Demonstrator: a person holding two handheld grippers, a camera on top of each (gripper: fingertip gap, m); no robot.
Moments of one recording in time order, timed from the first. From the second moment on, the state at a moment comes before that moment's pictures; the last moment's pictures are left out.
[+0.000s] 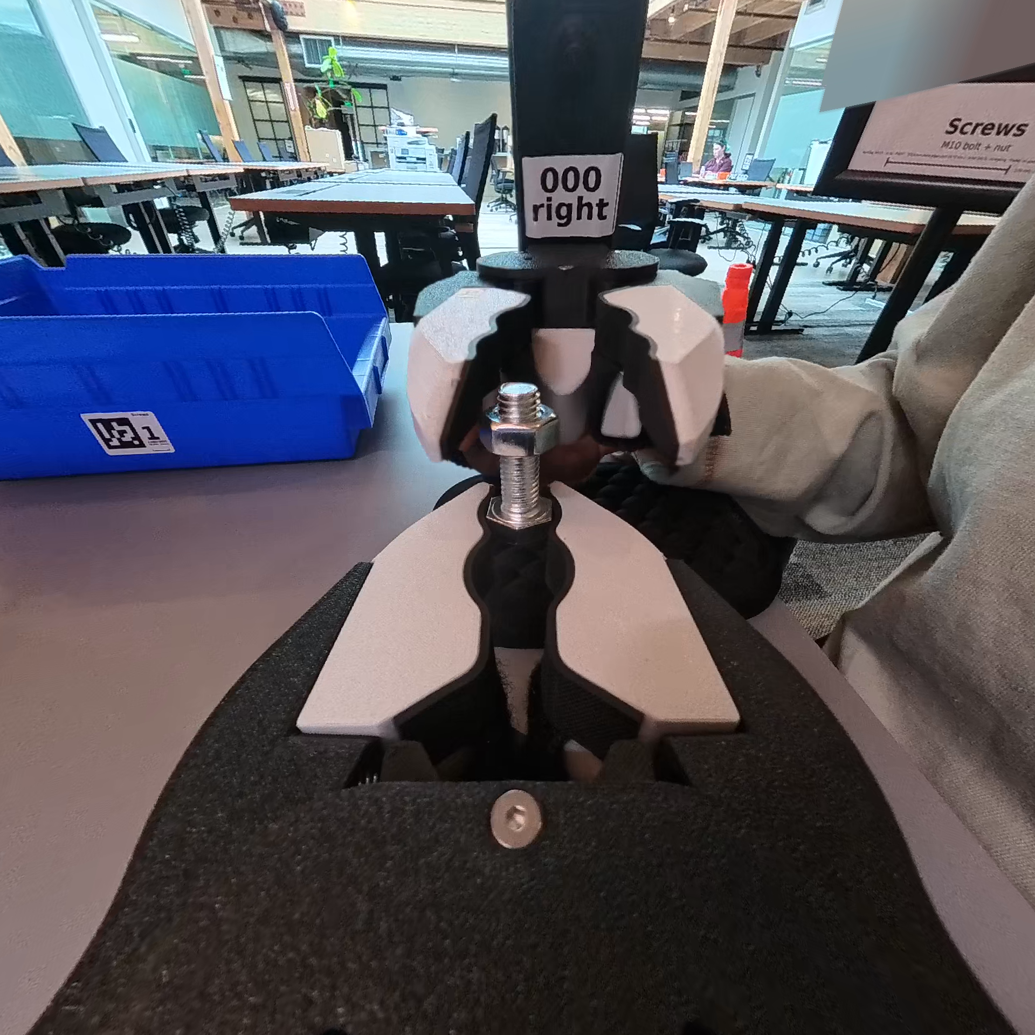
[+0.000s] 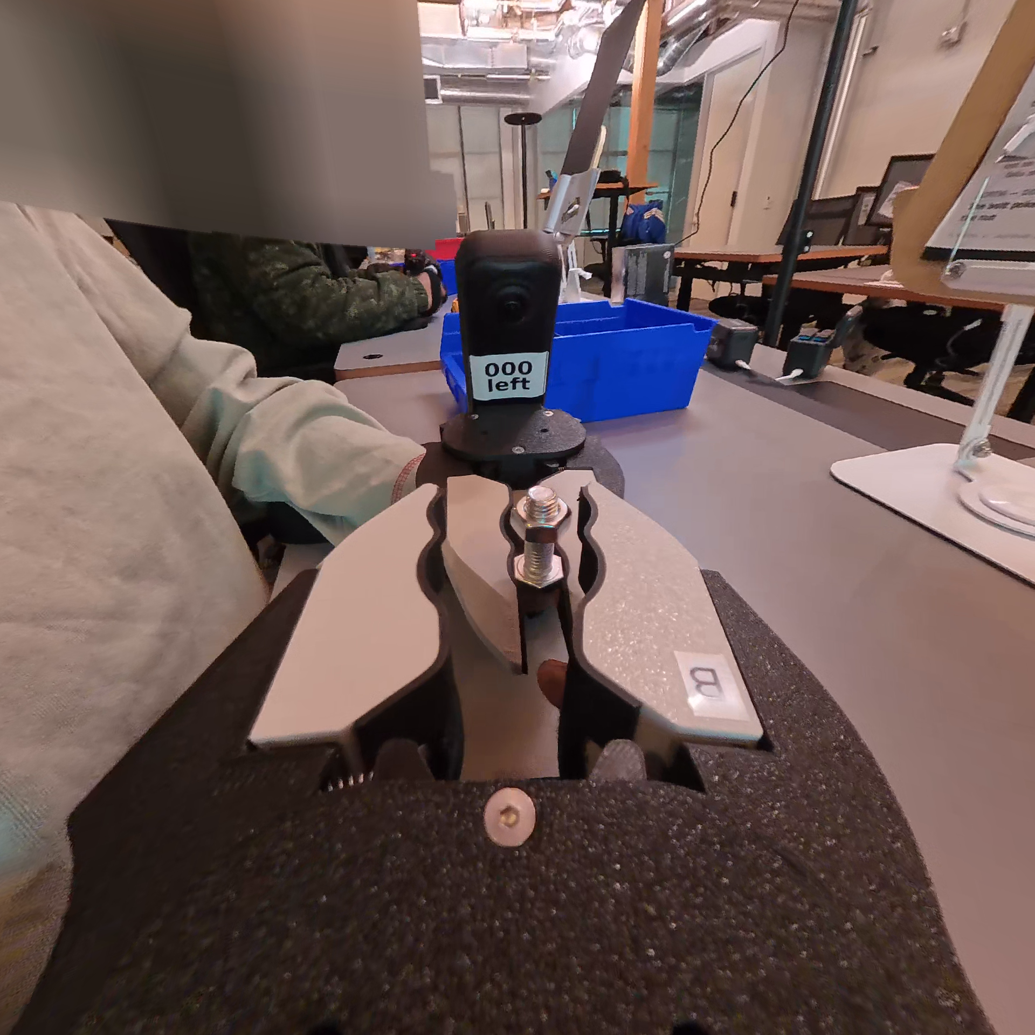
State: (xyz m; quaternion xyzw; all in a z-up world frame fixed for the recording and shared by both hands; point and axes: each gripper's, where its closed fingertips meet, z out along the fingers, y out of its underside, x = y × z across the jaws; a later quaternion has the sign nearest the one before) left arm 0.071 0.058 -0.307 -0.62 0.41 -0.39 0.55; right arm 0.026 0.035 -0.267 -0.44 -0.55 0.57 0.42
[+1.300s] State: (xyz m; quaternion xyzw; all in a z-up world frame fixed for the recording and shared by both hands) left arm 0.070 0.058 -0.305 -0.62 0.40 -0.39 0.55; right arm 0.060 0.042 -0.266 -0.45 -0.54 0.57 0.43
